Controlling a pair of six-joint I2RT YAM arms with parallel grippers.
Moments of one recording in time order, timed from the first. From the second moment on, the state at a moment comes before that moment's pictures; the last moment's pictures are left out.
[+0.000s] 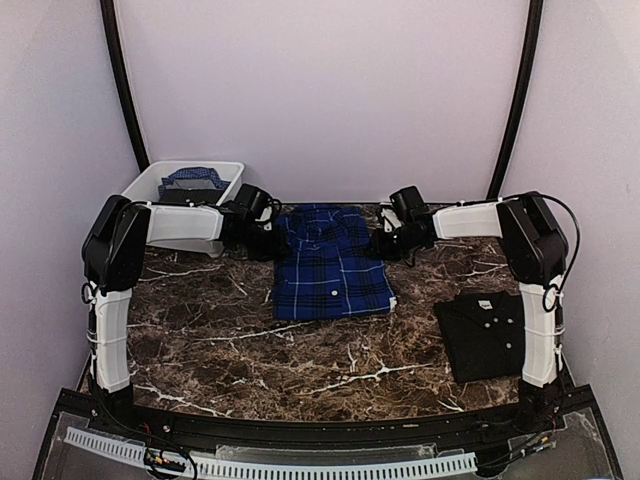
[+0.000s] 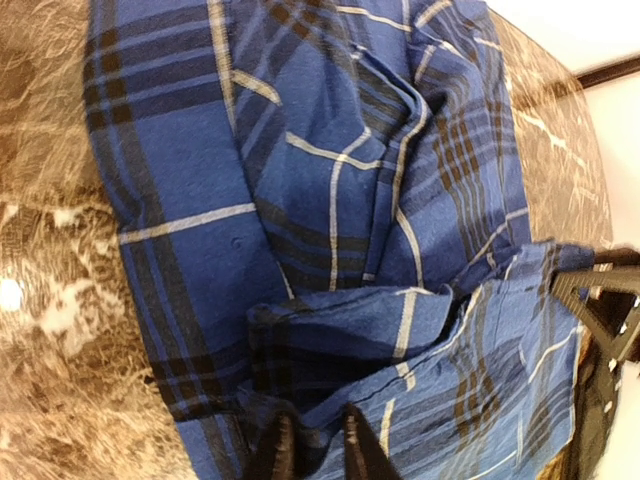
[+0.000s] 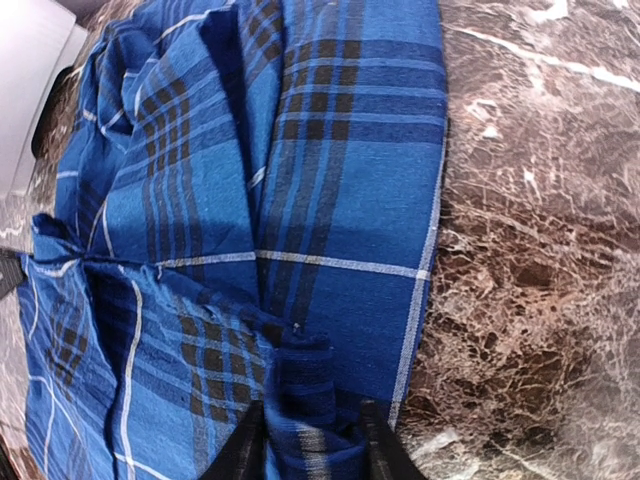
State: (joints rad) left arm -0.50 2.12 1.55 -0.30 0.22 -0.60; right arm 0.47 2.15 1.51 -0.25 -0.28 0.39
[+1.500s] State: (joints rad) left arm -0.50 1.99 1.59 -0.41 -0.01 -0.54; right arm 0.53 2.12 1.71 -0.42 0.13 0.27
